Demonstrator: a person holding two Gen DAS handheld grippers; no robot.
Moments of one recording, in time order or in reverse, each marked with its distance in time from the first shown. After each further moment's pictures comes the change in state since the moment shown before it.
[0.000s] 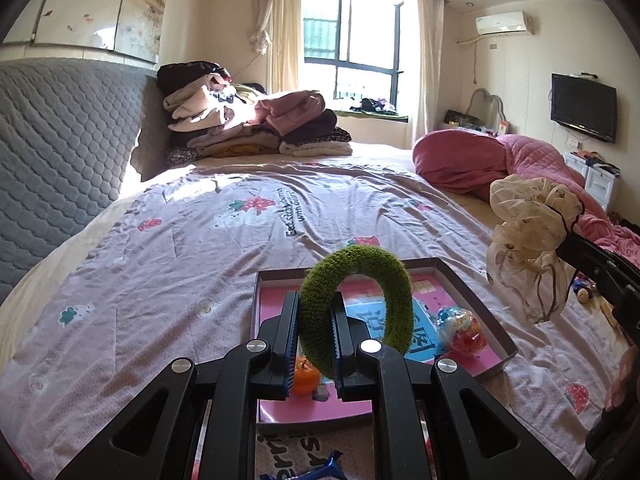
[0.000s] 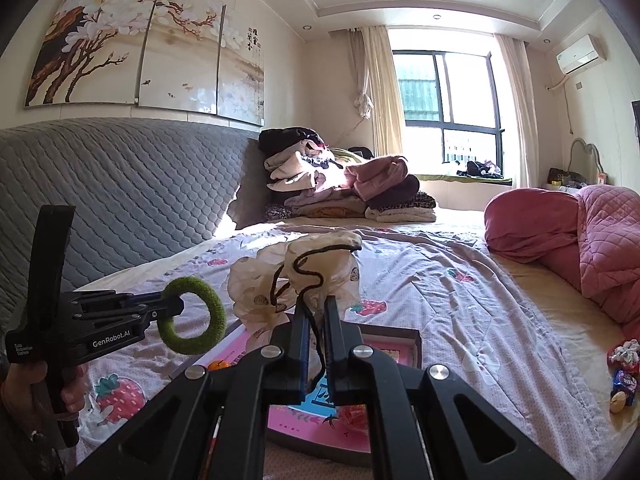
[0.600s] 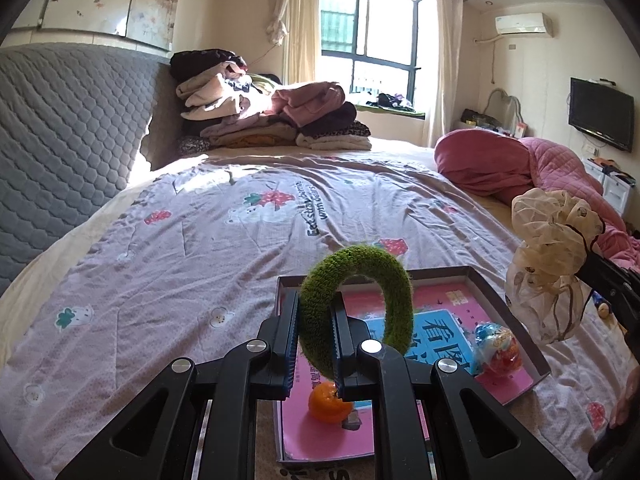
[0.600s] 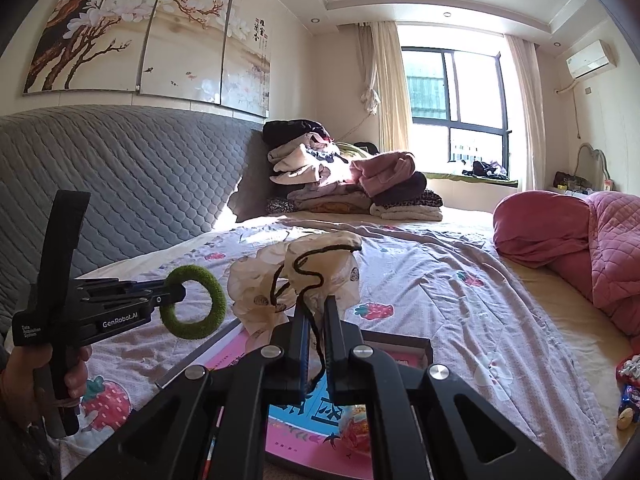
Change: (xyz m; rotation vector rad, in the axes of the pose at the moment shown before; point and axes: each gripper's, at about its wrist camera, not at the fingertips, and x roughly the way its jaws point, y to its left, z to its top) left arm 0.048 0.026 0.010 -0.035 0.036 0.039; right arm 0.038 0.005 -0.005 -0.033 0.031 0.001
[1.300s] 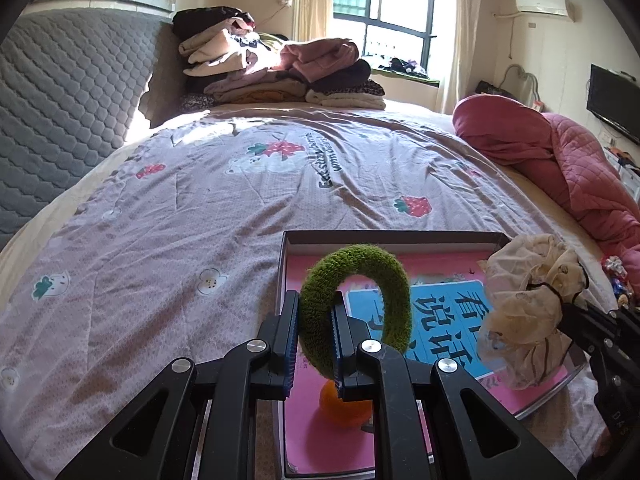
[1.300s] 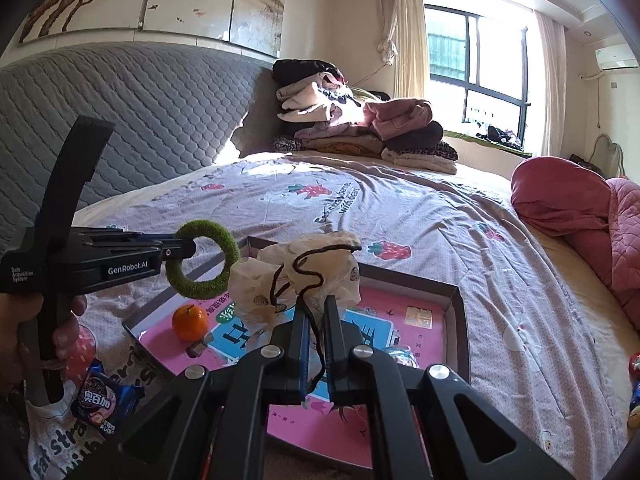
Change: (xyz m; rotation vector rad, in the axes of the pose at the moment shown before) left arm 0.059 0.007 -0.020 -0.029 0.135 0.029; right arm 0.061 0.012 -0.041 -0.064 0.216 0.015
